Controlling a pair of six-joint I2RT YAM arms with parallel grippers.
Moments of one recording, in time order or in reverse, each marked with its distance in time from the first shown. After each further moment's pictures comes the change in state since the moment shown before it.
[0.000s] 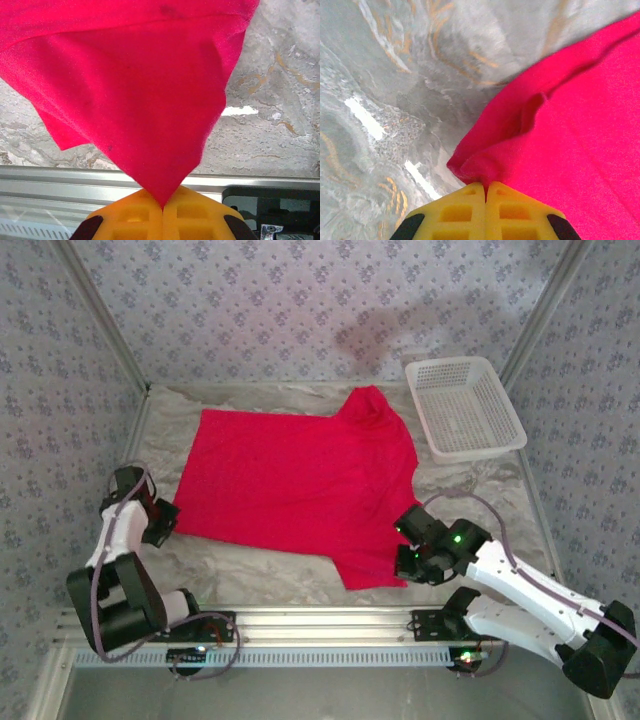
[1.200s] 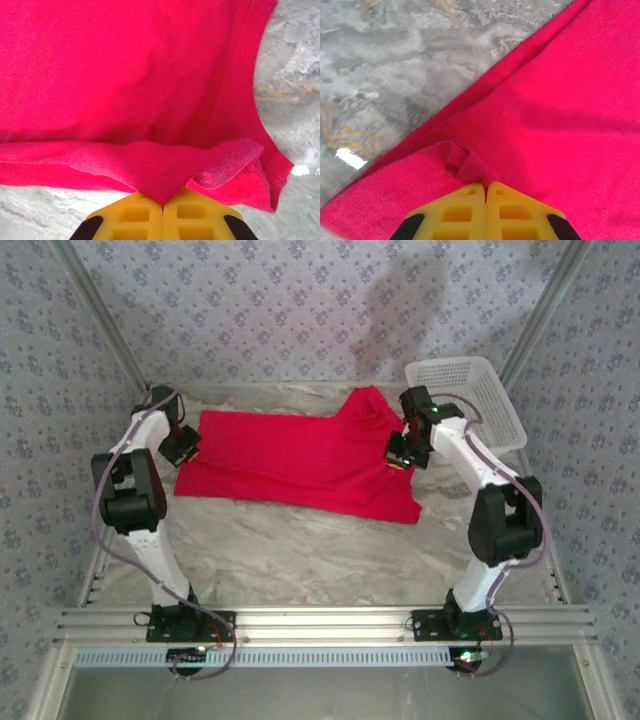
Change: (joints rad) left arm -0.227 0.831 0.874 -0.091 -0.021 0.021; right arm -0.533 0.905 0.806 0.144 -0.056 -0.363
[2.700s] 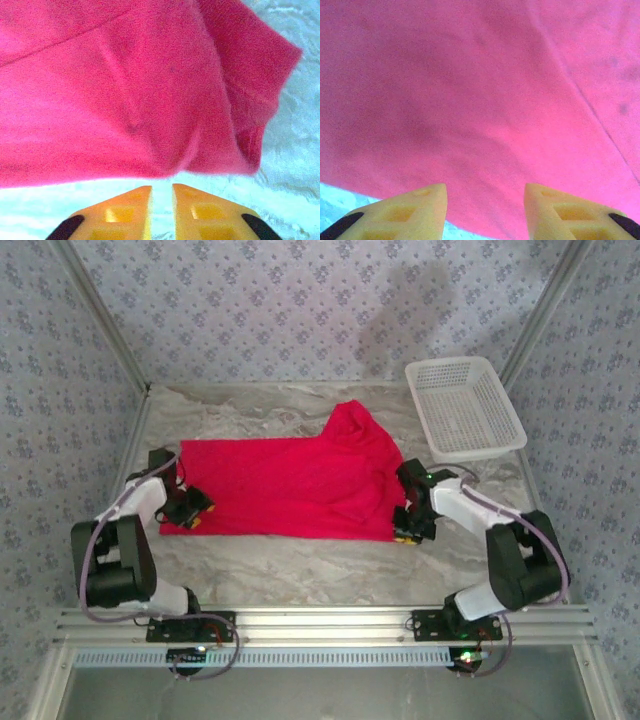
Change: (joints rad) left arm -0.051 -0.629 -0.779 0.131 0.154 0.059; right arm 0.167 -0.358 -0.637 0.071 0.032 0.043
